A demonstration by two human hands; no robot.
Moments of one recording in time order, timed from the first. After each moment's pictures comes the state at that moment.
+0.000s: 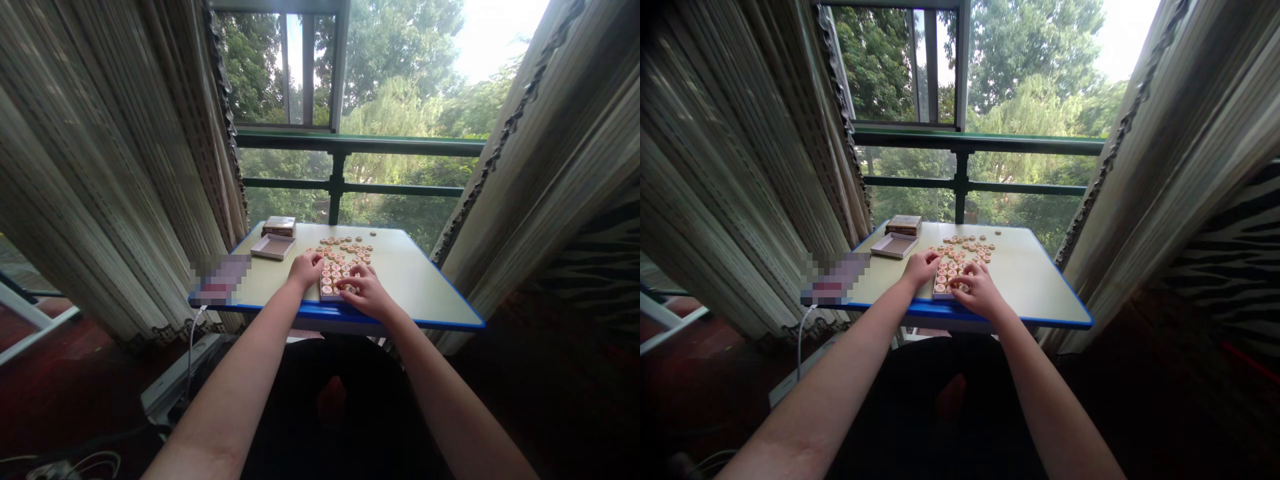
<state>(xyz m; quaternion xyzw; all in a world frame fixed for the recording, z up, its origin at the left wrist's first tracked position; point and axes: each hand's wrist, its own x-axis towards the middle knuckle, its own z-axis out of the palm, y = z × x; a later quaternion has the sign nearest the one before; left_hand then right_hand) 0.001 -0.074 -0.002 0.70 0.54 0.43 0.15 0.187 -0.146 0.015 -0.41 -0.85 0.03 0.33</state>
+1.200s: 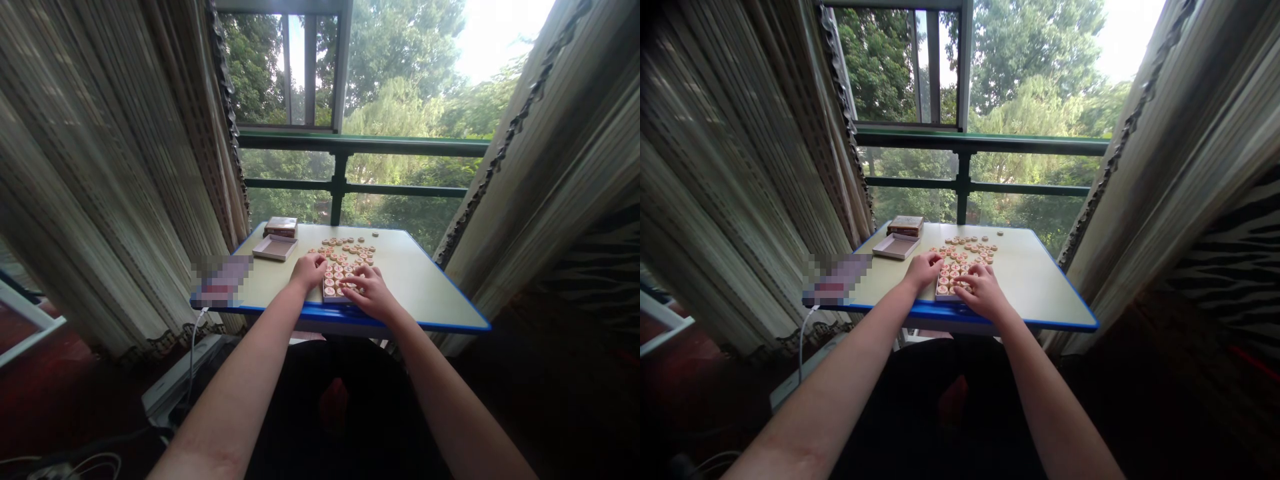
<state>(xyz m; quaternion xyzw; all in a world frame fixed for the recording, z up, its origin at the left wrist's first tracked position) 0.002 -0.077 0.000 0.71 0.54 0.42 0.15 0.189 -0.143 0.009 -0.46 -0.83 0.02 0.32</state>
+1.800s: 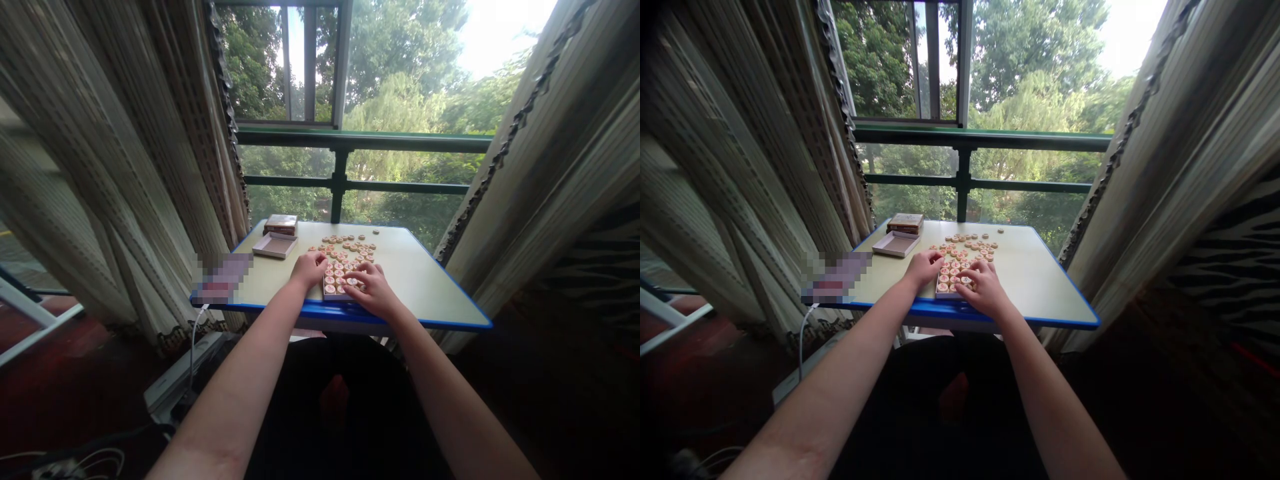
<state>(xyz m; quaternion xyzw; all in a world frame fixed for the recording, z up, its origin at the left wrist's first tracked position) 0.002 -0.078 0.001 0.72 0.55 0.41 0.13 0.188 -0.145 0.013 -0.47 -0.82 0.03 0.32</state>
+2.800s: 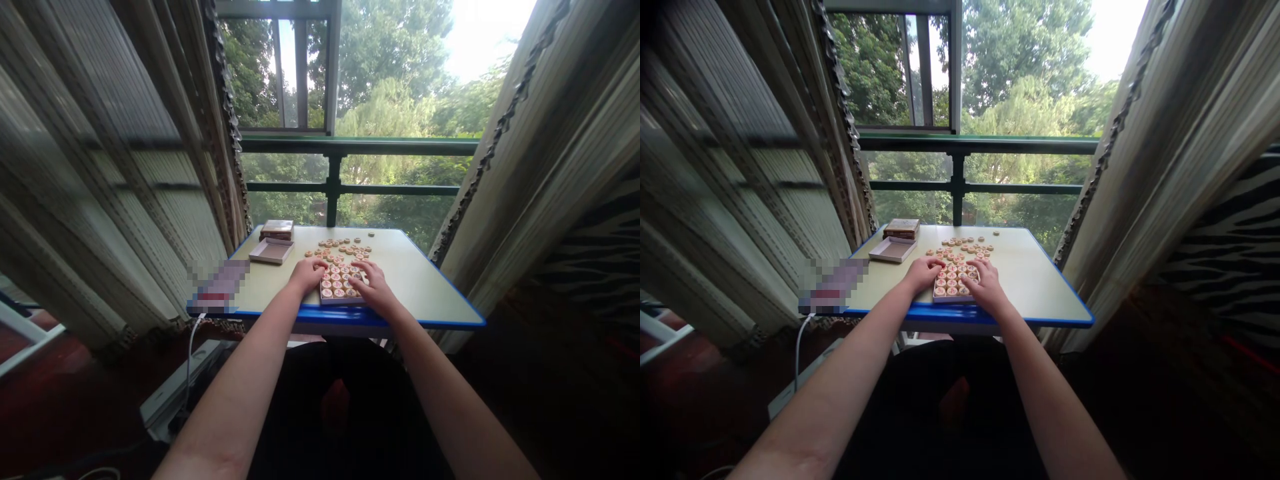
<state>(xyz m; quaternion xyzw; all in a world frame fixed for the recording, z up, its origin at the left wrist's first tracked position) 0.001 -0.071 -0.003 0.72 0.54 0.37 0.20 0.195 -0.131 0.003 -0.52 -0.74 0.13 0.41</state>
